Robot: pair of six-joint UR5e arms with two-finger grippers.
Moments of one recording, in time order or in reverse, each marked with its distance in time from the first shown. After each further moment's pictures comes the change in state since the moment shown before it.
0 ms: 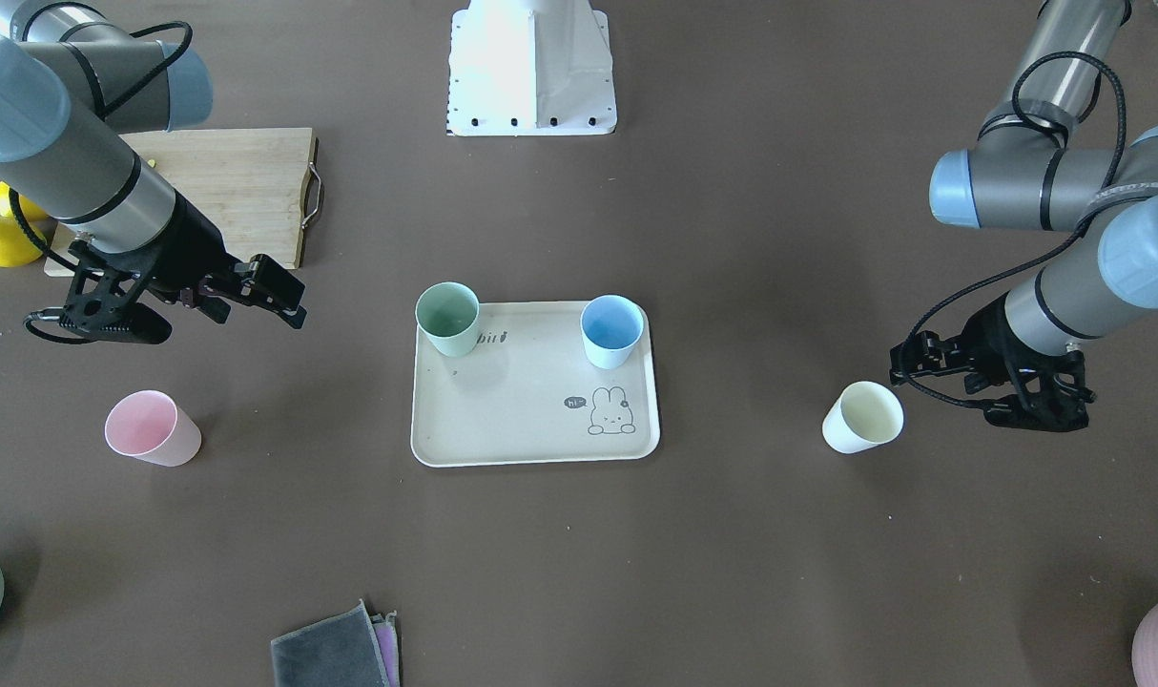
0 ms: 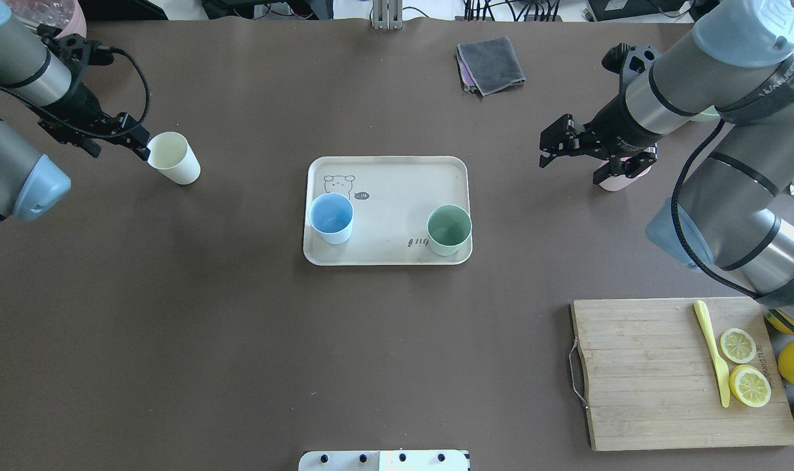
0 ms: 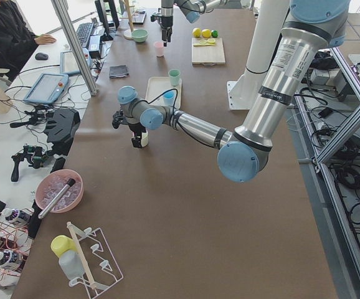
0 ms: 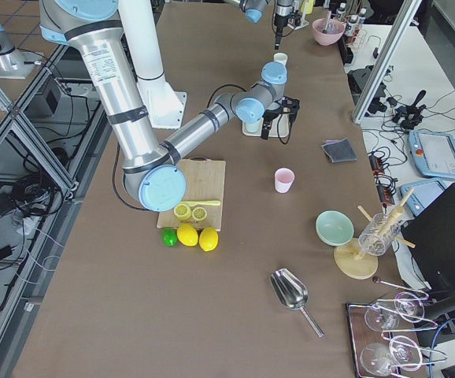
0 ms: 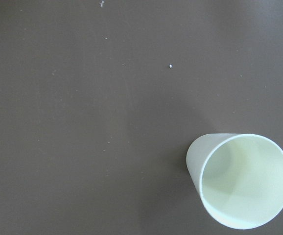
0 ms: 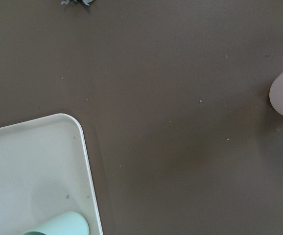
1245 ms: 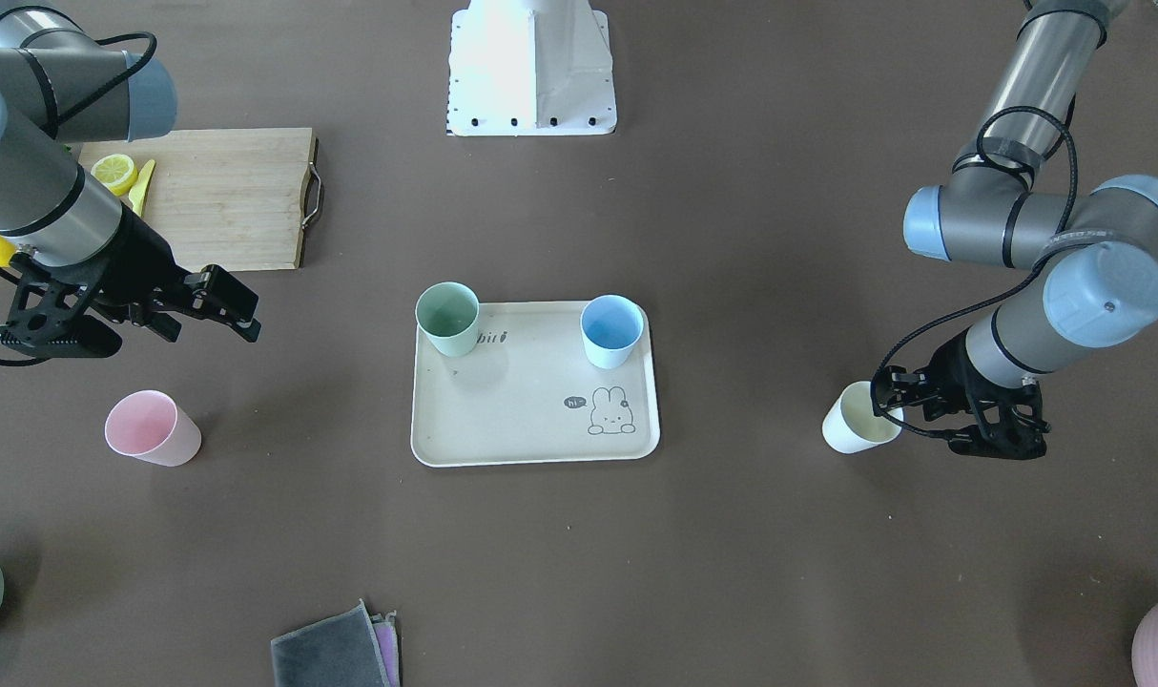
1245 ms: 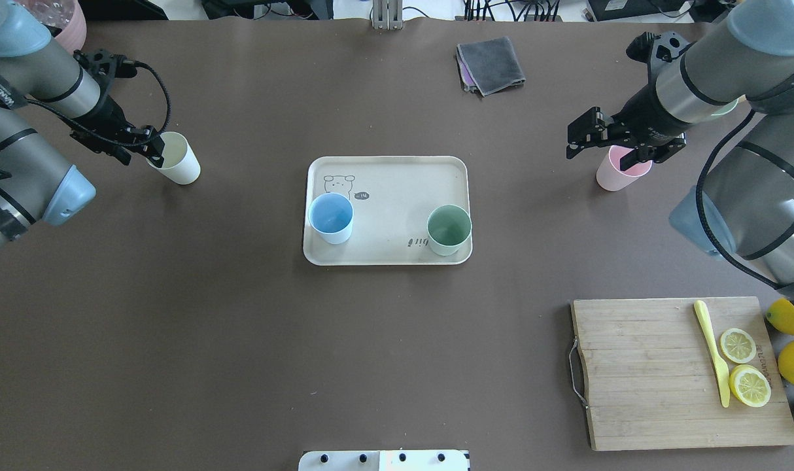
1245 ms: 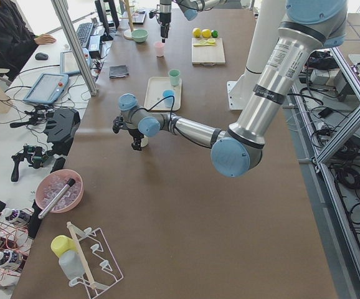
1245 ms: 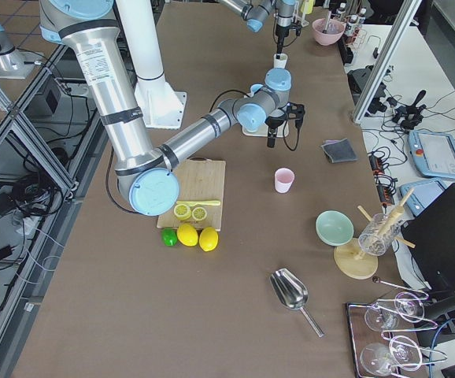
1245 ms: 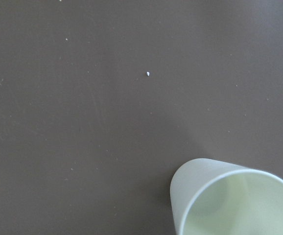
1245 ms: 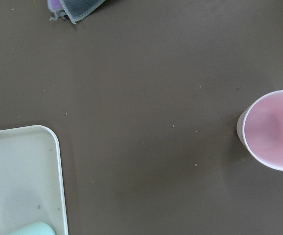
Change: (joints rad) left arm 0.028 -0.049 0.140 -0.108 0.025 -0.028; right arm 0.053 -0.033 -0.009 0.001 0.000 -0.135
